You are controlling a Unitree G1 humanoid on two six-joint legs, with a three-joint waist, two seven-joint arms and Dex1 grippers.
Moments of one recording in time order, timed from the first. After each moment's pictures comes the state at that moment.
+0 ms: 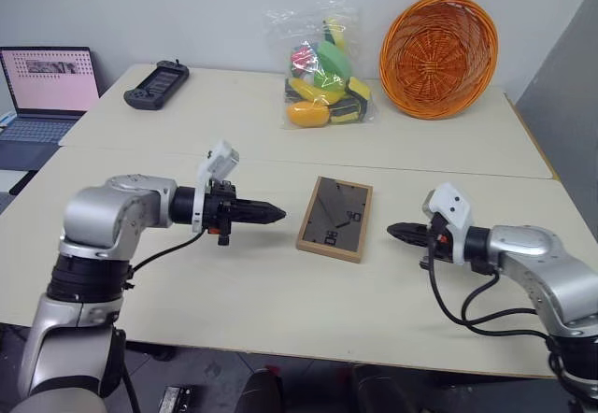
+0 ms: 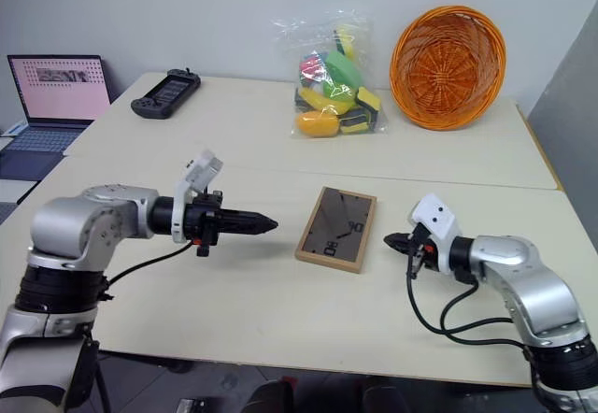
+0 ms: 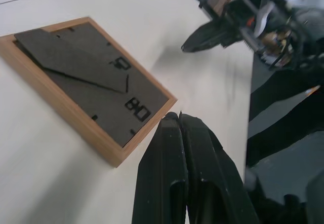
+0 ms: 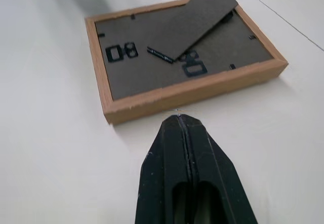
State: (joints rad) left arm -0.76 0.80 0.01 0.06 -0.60 1.20 -1.32; right arm -0.28 -0.76 0.03 -0.38 0.32 0.67 0.88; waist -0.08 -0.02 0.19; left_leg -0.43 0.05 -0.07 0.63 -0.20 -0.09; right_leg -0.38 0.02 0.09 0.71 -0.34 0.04
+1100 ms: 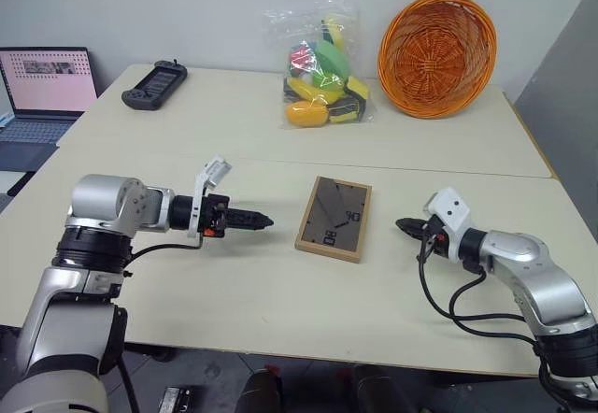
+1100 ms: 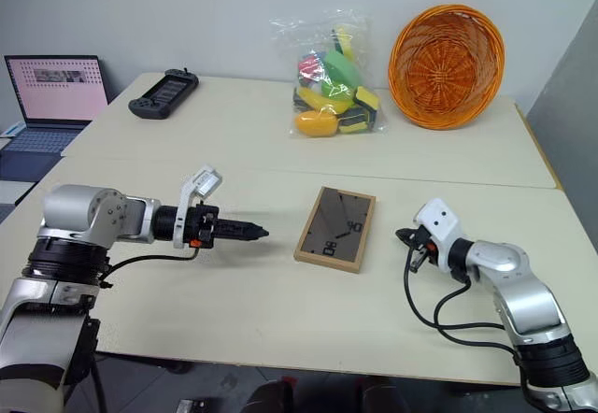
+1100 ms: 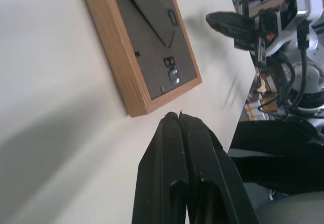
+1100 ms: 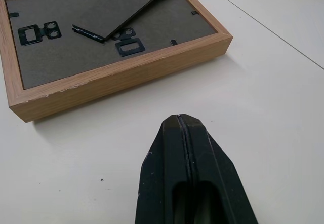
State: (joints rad) left arm -0.81 0.79 -0.13 0.33 -0.63 1.34 -1.23; right arm -0.29 -0.65 0.05 -0.22 0.22 0.54 0.74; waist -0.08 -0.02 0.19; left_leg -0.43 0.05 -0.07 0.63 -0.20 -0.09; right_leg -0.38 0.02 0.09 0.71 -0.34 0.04
